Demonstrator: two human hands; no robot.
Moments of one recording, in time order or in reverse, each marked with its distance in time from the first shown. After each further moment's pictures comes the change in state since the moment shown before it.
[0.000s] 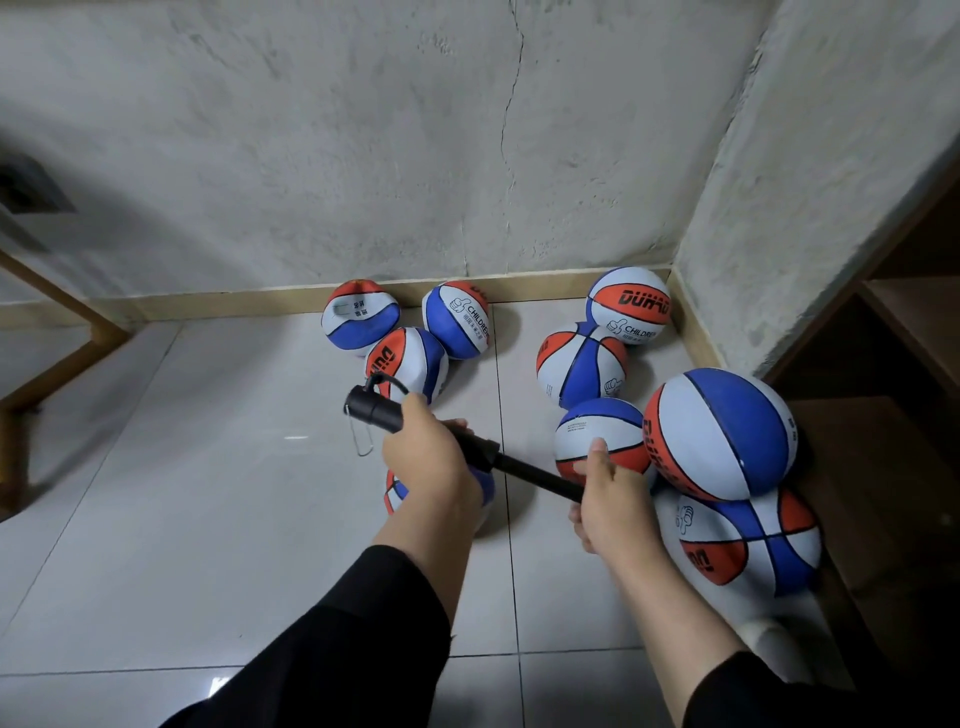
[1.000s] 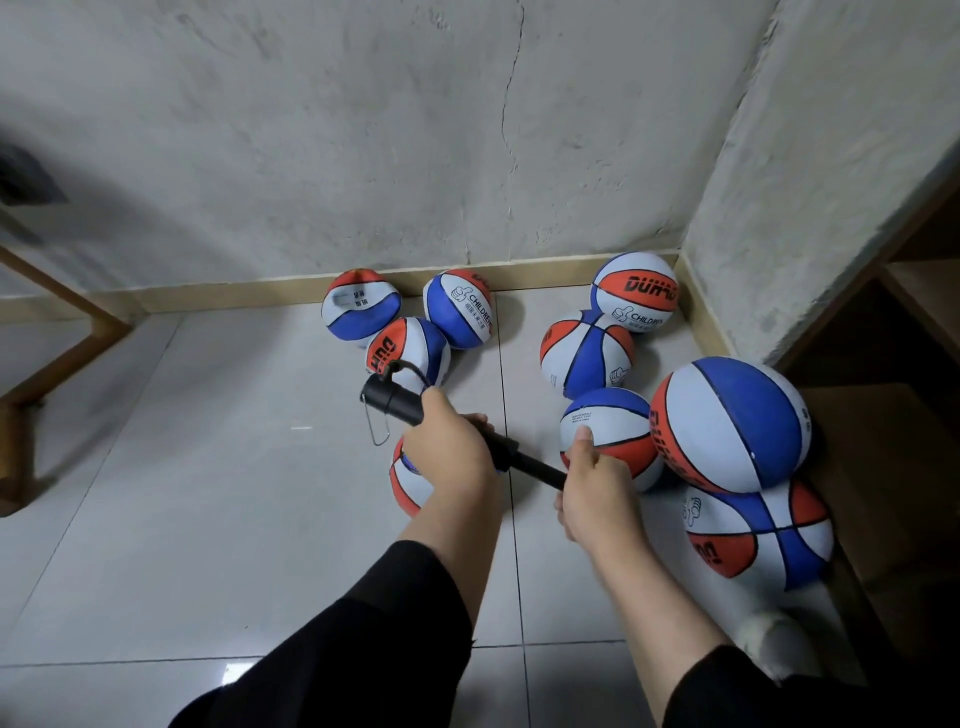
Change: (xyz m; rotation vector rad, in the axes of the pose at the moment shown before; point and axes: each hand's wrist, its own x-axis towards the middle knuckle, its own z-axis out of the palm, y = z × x) left_hand -0.003 -0.018 0.011 0.051 -0.034 0.008; right_hand 0.002 -0.005 0.018 0.017 0.029 -0.021
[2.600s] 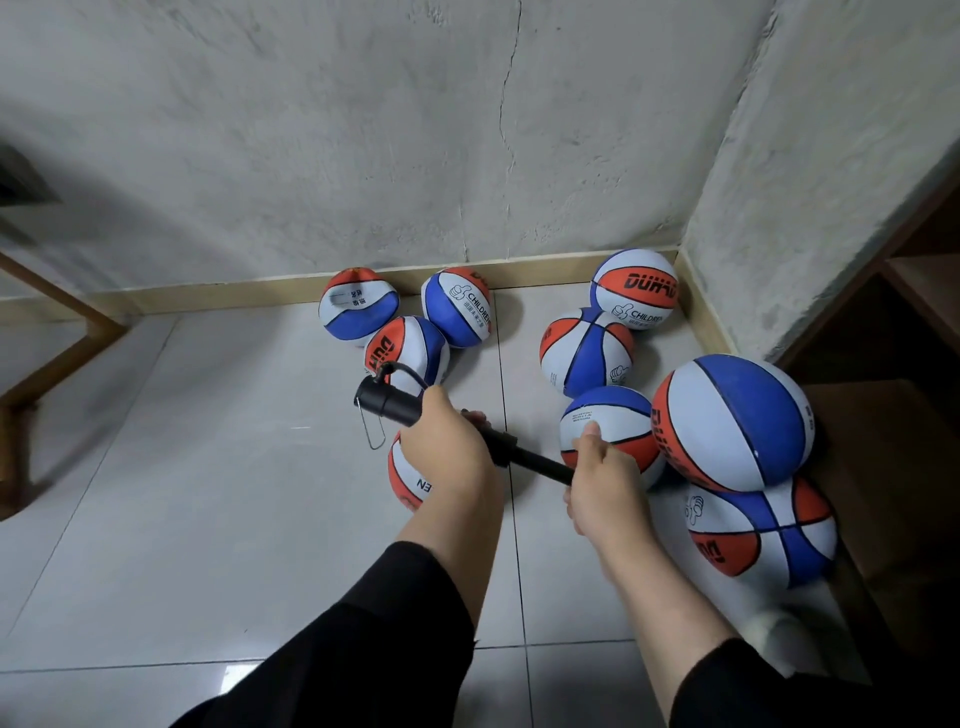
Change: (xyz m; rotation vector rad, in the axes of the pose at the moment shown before) left_hand 0.007 0.001 0.004 -0.024 0.015 -0.022; right_hand 0.010 0.007 0.000 -0.019 0.014 -0.074
